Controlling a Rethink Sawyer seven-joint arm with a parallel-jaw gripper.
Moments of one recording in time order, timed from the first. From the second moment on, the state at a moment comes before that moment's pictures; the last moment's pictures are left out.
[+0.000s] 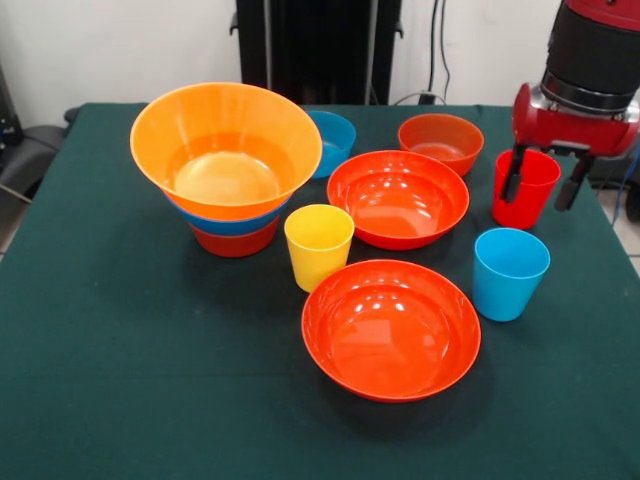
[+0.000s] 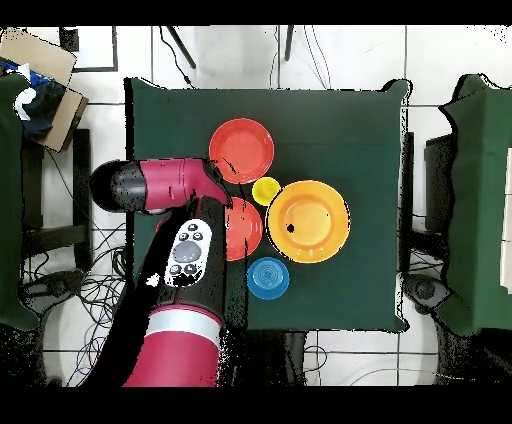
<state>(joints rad) 0.19 -0.48 -0.17 1.37 0.08 0.63 1.94</state>
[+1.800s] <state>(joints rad) 0.20 -0.35 -0.17 1.34 0.12 0.53 1.98</state>
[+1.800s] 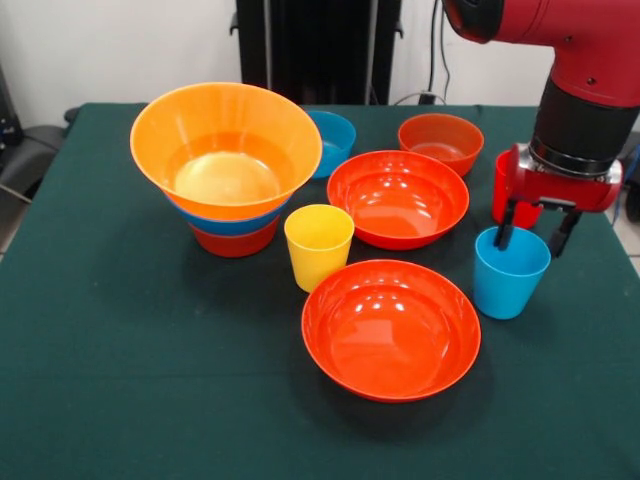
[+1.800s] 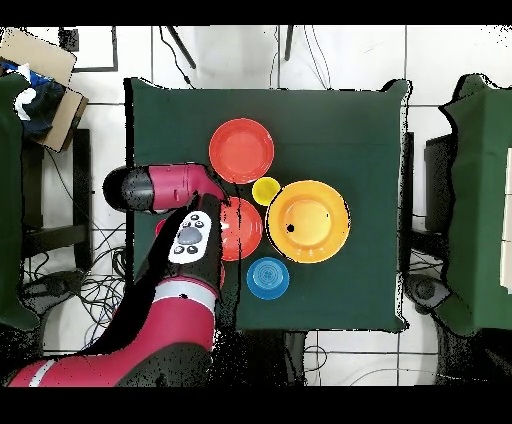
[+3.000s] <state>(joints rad) 0.21 -0.40 -0.17 1.38 0.12 0.53 1.98</state>
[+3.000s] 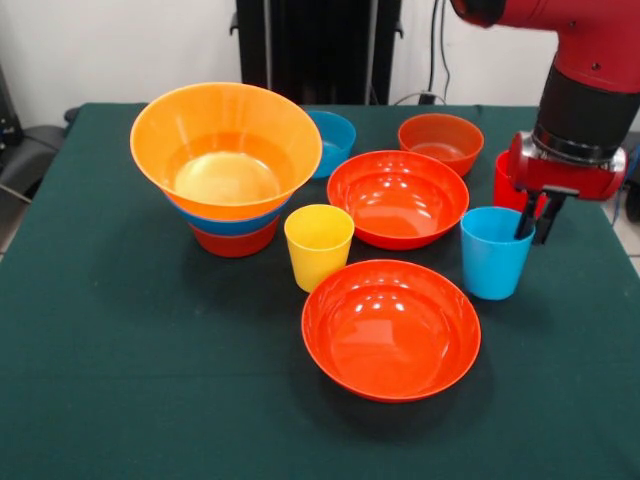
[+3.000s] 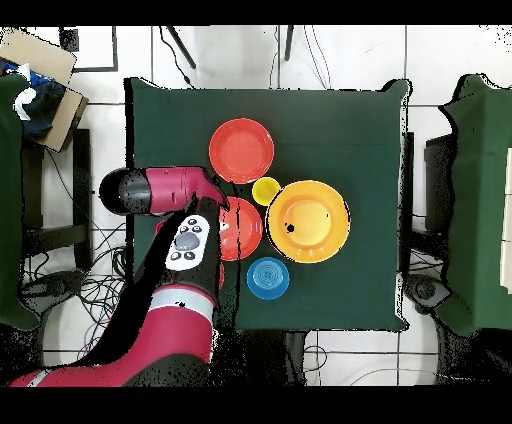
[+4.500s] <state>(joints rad) -0.06 -0.84 -0.10 1.76 0.12 0.57 1.98</state>
